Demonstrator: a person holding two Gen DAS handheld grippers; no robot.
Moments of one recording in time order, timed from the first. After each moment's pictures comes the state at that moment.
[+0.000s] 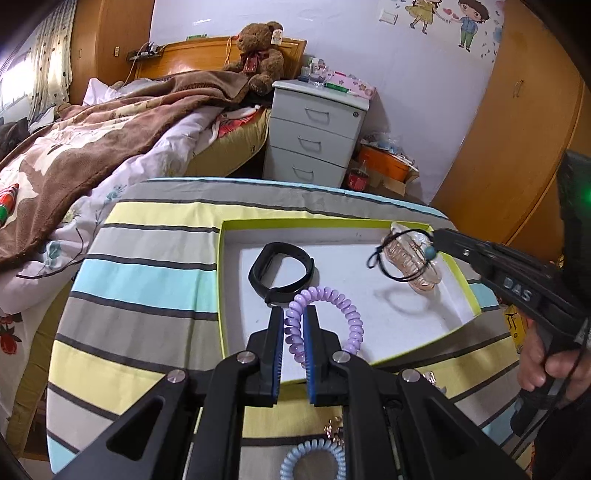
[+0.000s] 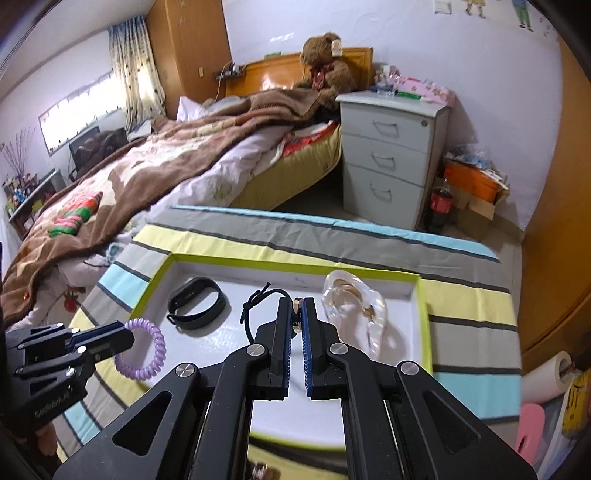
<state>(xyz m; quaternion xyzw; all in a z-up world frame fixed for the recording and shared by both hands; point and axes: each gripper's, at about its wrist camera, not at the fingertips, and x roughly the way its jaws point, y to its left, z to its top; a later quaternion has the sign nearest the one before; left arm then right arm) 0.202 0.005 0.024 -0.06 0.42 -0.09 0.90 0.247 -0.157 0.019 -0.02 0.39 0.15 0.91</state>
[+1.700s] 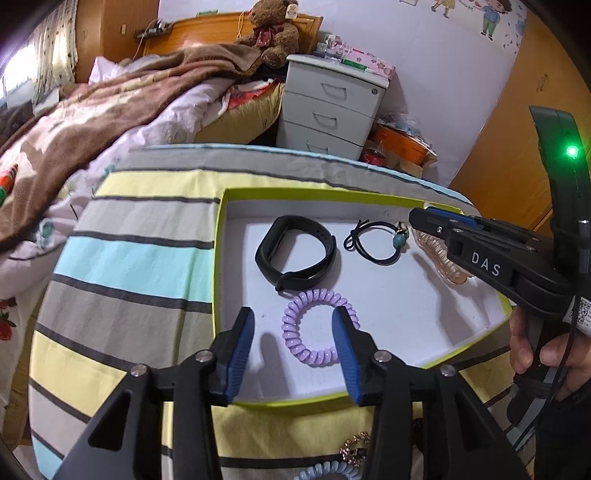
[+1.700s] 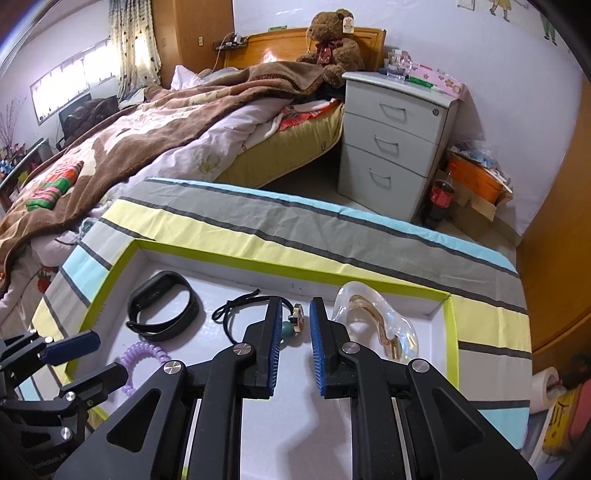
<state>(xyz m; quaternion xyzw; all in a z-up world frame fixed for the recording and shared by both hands) 0.220 -0.001 -0.002 -0.06 0.45 -0.07 0.89 0.279 -0.140 0.001 -0.06 0.42 0.13 0.90</state>
